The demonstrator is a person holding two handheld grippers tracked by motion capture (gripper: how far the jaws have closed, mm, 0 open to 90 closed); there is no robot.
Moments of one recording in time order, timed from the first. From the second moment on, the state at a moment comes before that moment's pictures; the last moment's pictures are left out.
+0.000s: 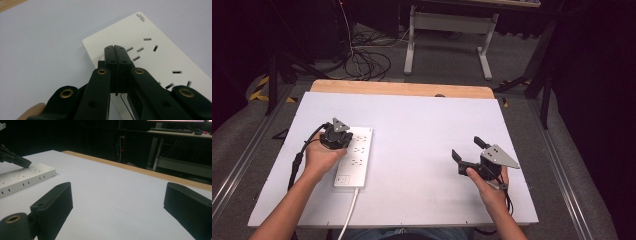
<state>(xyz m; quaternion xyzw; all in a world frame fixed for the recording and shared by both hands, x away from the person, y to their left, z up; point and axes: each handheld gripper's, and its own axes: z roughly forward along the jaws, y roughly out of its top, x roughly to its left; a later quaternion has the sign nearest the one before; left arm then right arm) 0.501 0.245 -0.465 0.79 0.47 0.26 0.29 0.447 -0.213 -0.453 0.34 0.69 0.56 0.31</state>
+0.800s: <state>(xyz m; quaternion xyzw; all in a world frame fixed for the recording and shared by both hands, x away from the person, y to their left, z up) 0.493 0.248 -0.467 0.78 0.48 0.25 0.30 0.447 -0.213 -0.452 0.34 0.69 0.56 0.32</state>
